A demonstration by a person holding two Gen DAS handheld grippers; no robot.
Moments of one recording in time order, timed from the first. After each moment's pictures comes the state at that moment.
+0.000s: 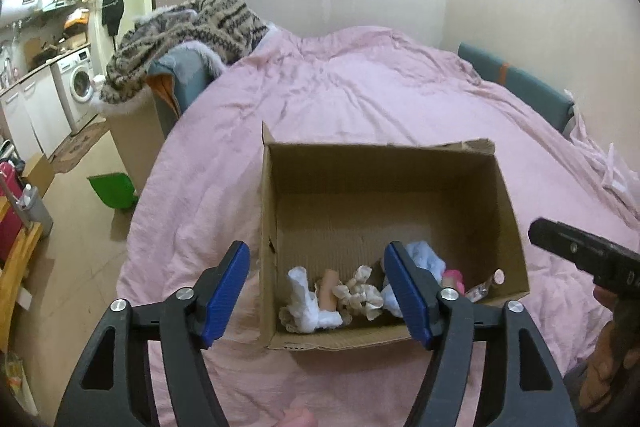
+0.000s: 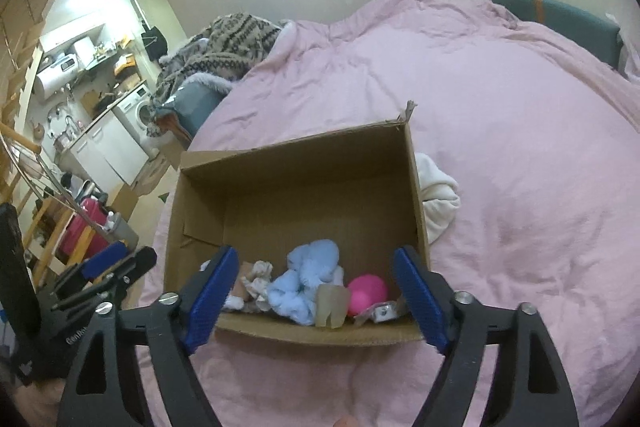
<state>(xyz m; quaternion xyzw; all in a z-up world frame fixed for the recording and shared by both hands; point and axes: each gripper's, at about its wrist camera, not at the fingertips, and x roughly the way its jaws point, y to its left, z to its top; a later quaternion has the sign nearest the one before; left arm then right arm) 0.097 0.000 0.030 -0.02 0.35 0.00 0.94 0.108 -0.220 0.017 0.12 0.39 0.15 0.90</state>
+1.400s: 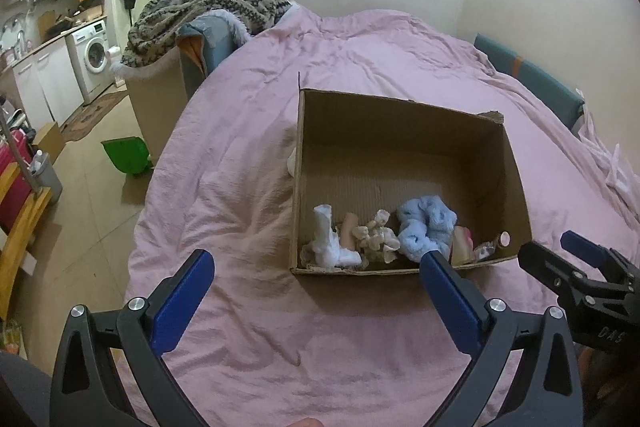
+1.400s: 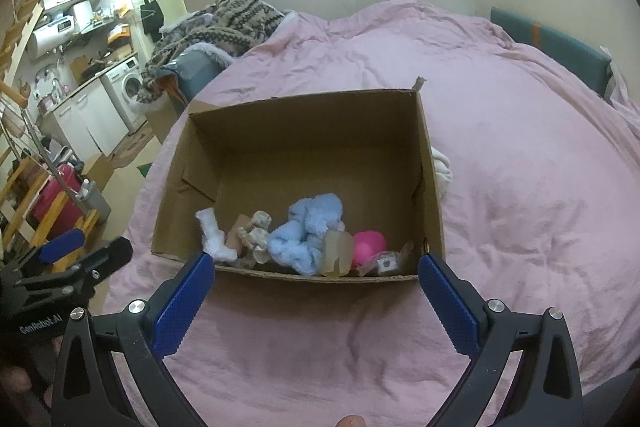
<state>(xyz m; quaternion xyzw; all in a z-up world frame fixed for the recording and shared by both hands) 0.051 0.015 0.011 -0.05 0.38 0.03 0.92 0.060 -0.182 -0.003 0.04 0.39 0.12 0.91</state>
